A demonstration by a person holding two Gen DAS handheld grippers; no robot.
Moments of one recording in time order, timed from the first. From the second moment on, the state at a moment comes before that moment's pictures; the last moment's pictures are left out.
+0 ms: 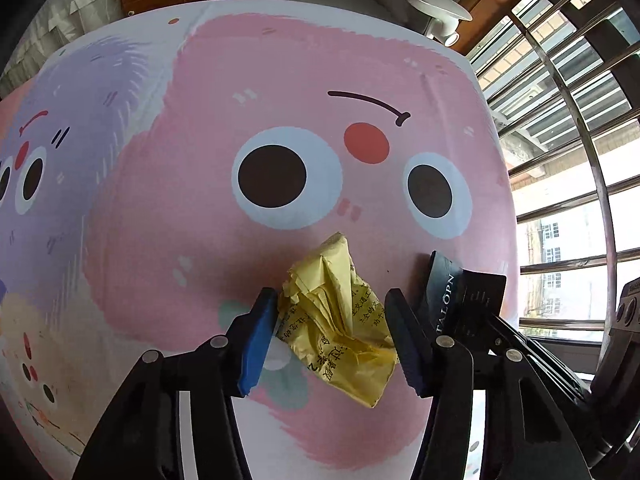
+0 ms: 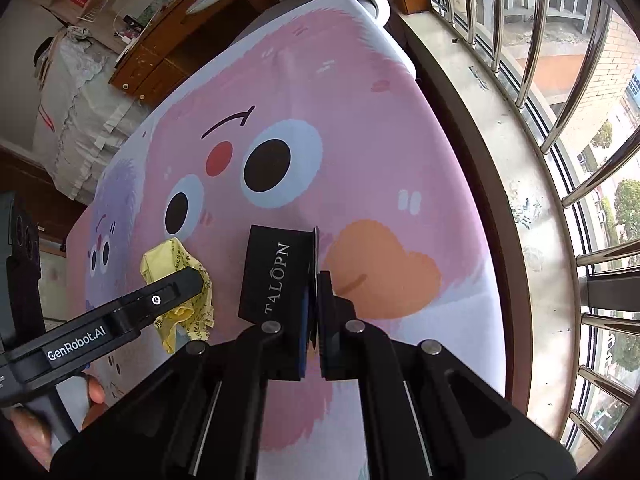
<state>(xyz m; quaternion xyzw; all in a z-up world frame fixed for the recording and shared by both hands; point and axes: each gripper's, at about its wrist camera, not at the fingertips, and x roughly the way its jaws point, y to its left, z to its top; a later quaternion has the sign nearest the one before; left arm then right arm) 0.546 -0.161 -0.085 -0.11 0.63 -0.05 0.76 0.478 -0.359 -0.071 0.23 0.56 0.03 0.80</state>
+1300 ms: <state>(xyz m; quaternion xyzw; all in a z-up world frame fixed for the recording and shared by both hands) 0.130 0.055 0.036 0.03 0.52 -0.16 0.84 0.094 -0.142 0.026 0.22 0.49 0.01 0.84</state>
